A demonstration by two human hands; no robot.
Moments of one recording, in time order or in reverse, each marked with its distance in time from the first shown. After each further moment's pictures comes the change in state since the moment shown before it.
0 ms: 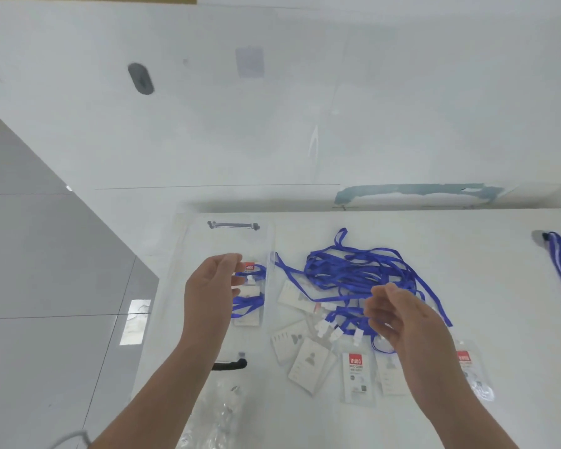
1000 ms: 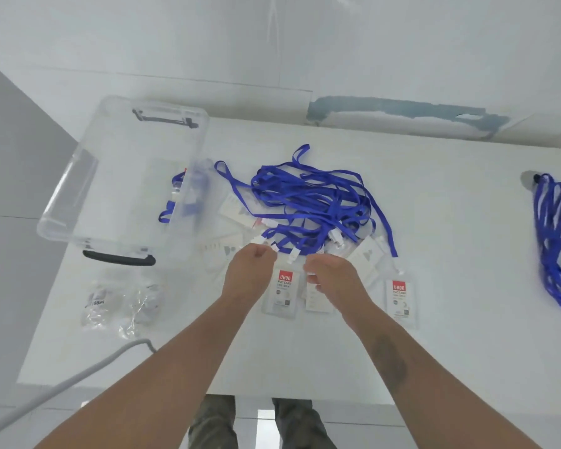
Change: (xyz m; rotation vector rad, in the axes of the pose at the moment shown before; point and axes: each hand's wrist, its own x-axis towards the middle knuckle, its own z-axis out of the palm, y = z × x) left_hand -0.073 -0.147 0.158 0.416 -0.186 -0.274; right_hand 0.096 0.111 -0.095 -0.565 -0.315 0.213
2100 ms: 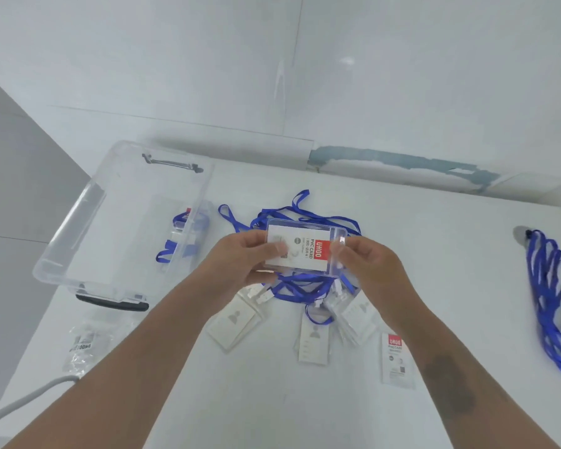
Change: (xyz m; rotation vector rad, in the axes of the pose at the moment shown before) left_hand -0.008 0.090 -0.059 -0.399 -0.425 0.124; right_hand -0.010 -0.092 -0.067 -0.005 -0.008 -0.380
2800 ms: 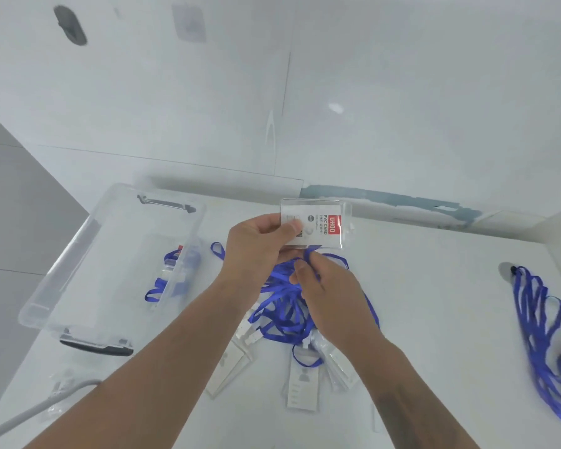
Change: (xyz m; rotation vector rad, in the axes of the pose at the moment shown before) left_hand 0.022 0.066 0.053 -0.163 0.228 0.285; right_hand 0.005 -0.045 0.029 -0.384 0.053 -0.161
